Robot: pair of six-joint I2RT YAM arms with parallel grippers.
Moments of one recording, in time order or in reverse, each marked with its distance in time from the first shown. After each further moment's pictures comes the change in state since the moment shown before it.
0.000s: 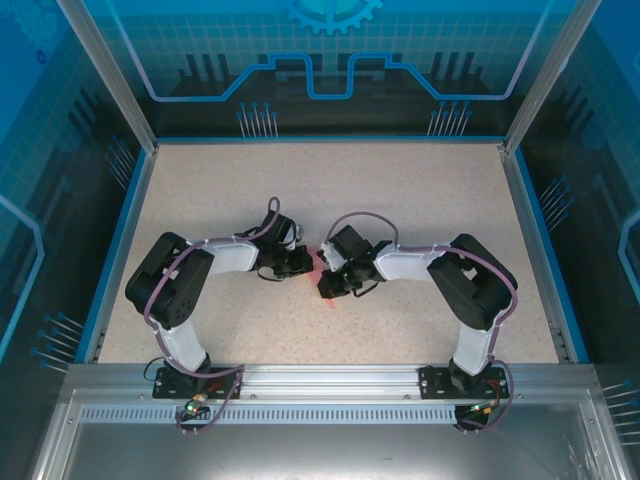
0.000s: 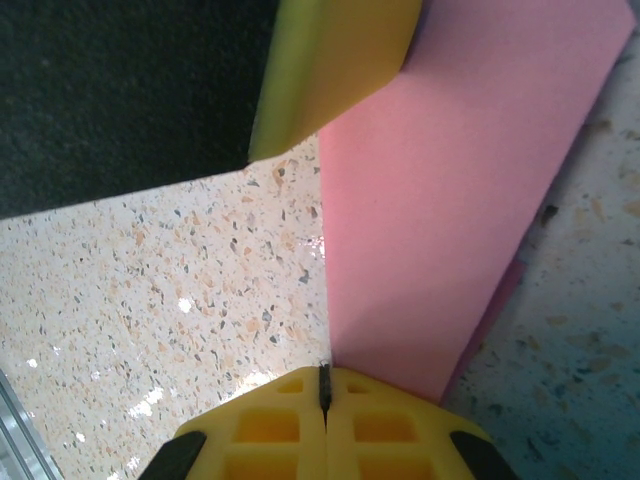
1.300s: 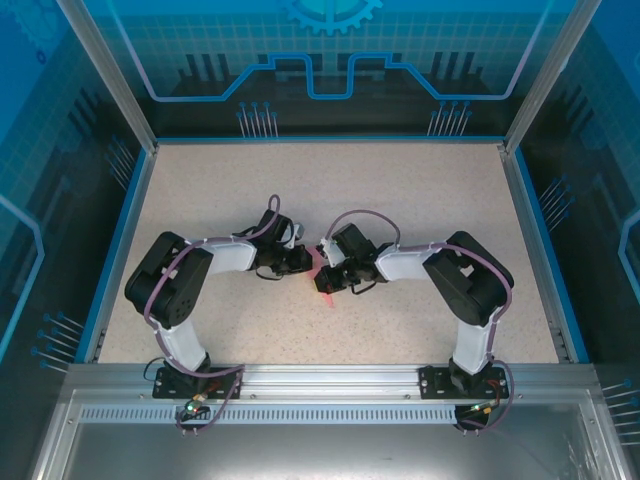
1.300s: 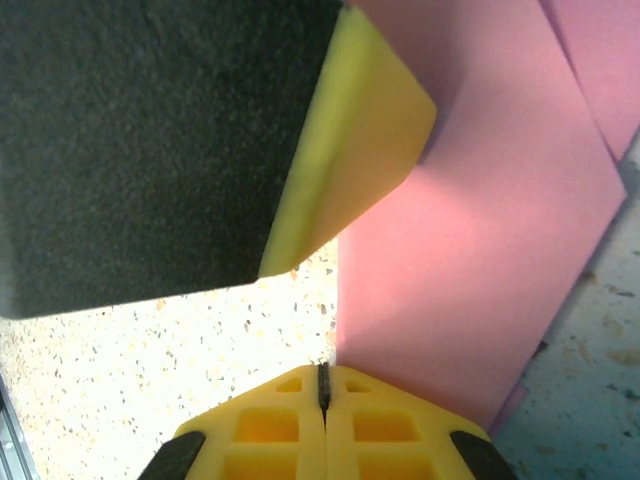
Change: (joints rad) left arm 0.022 0.000 -0.008 0.029 0.014 0.090; right arm -0.026 0.032 -0.049 0.182 -0.030 -0.020
